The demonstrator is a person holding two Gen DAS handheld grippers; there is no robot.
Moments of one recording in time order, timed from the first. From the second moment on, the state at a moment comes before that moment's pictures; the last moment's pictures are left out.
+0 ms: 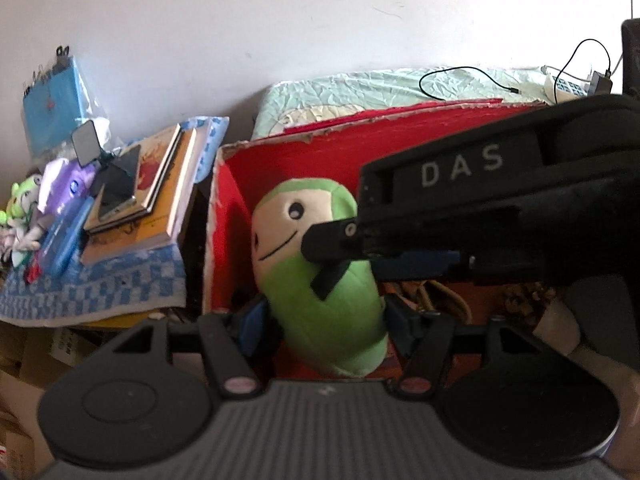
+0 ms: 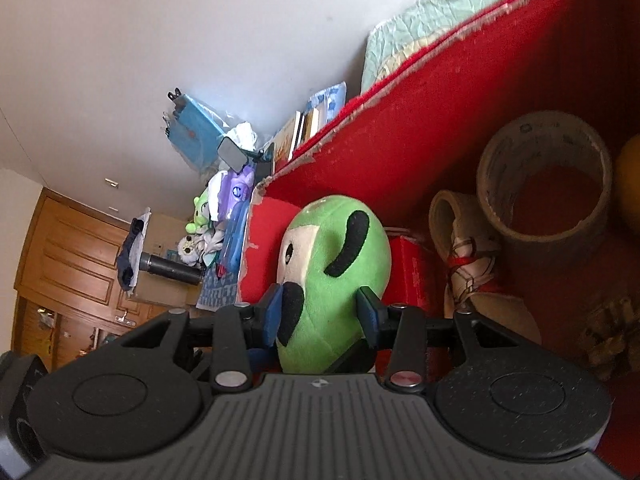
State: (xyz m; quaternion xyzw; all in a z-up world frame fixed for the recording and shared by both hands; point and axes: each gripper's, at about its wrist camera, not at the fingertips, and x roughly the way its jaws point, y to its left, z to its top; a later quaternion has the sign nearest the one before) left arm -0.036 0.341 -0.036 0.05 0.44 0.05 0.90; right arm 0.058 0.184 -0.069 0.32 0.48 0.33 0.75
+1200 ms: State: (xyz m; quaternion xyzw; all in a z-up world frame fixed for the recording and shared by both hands) left arm -0.059 0.323 -0.020 0.07 0.42 0.07 0.90; right arm 0.034 0.157 -0.041 0.28 0.45 0.31 0.79
